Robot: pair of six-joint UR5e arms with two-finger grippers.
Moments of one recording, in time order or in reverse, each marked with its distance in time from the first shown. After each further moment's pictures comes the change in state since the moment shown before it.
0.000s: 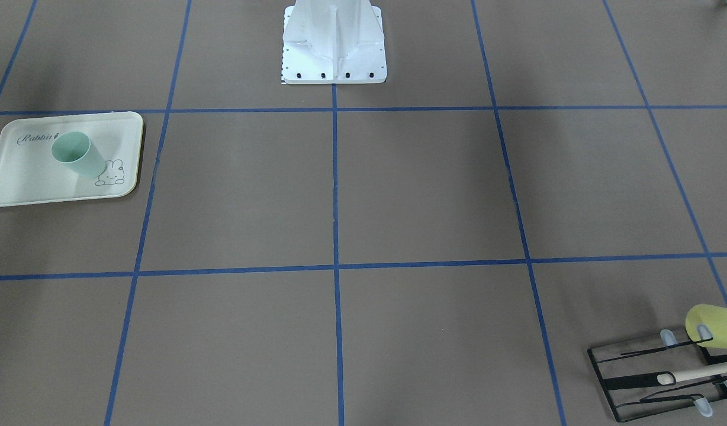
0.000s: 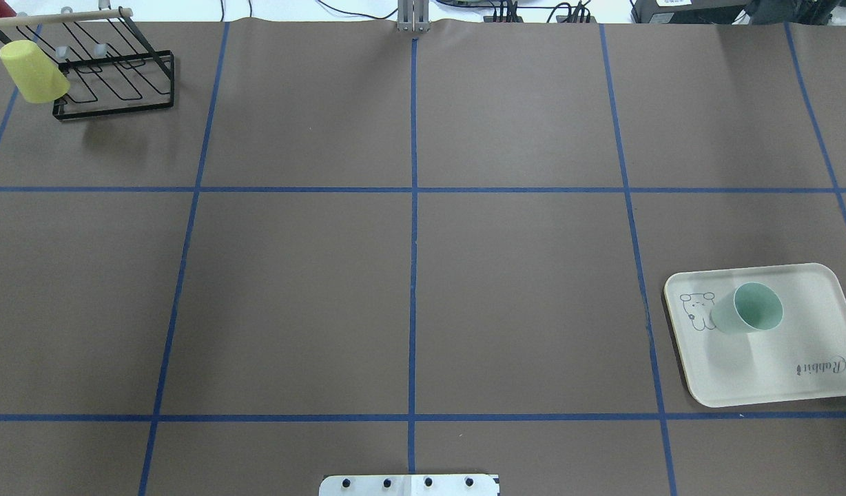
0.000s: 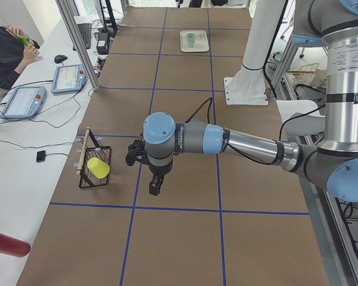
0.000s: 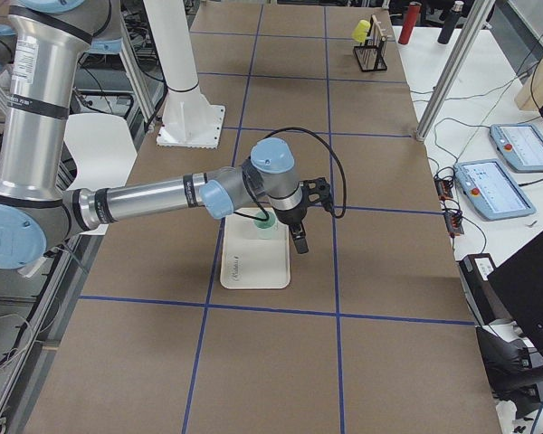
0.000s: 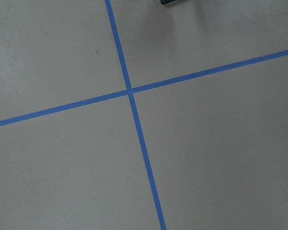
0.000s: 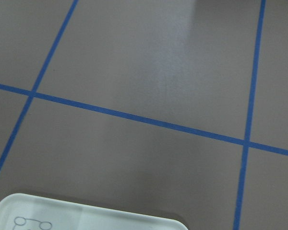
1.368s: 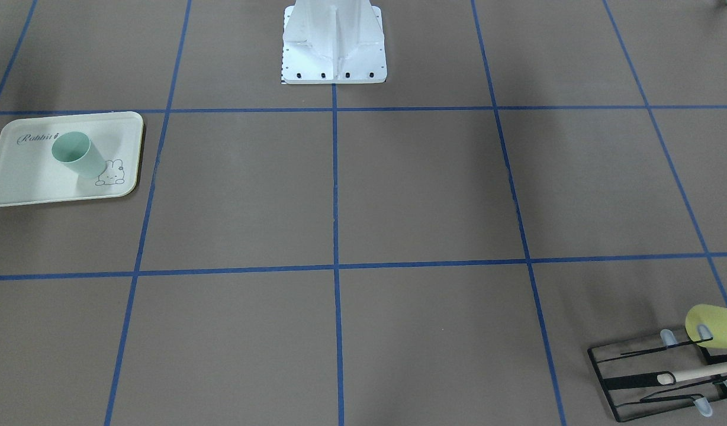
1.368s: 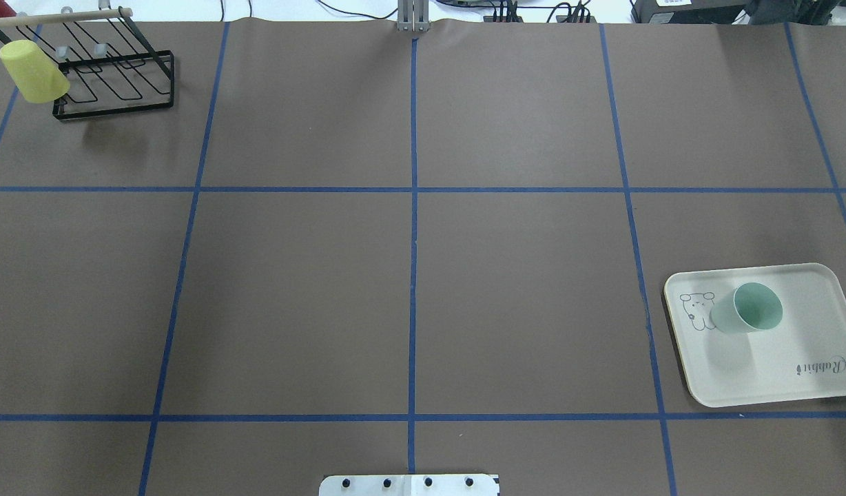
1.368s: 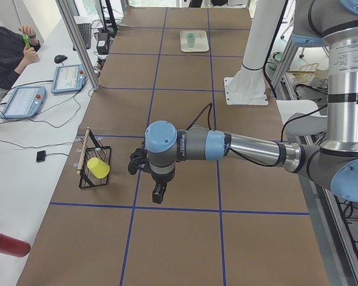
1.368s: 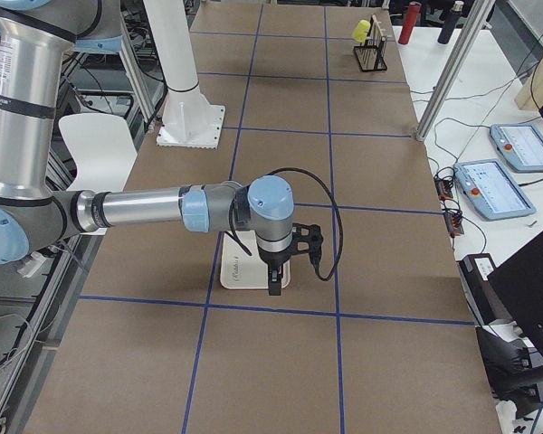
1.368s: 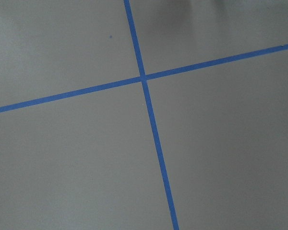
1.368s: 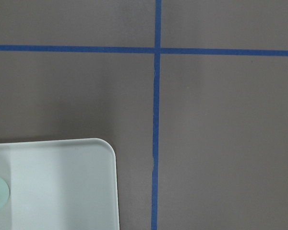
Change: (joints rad) left arm -0.006 0.015 0.029 -0.022 0.019 0.002; right arm 0.165 -0.043 -0.070 -0.221 0.102 -0.123
